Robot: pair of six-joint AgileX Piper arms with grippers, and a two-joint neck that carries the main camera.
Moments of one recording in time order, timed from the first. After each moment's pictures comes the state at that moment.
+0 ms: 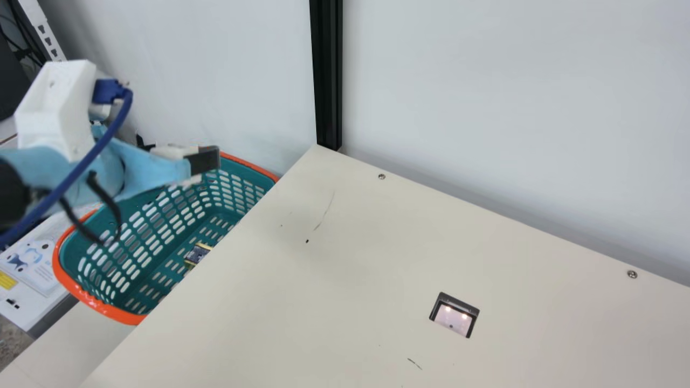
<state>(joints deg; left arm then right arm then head) 17.3 63.7 -50.1 -8.6 29.8 -3.5 -4.0 13.6 -20.2 4.9 38.2 -6.4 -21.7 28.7</state>
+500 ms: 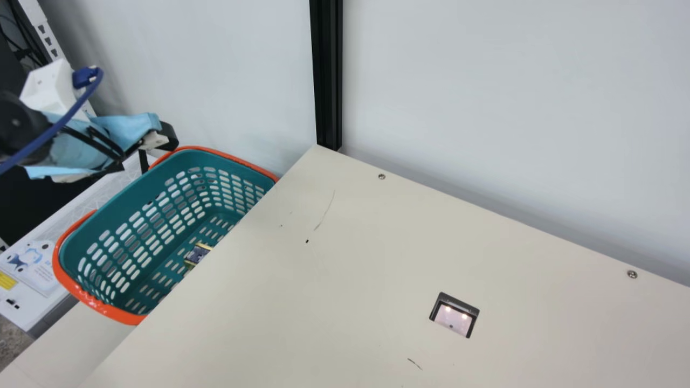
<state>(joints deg) 29.4 86.8 -58.2 -8.4 26.1 -15.6 -4.0 13.6 -20.2 4.9 38.2 -6.4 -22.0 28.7</state>
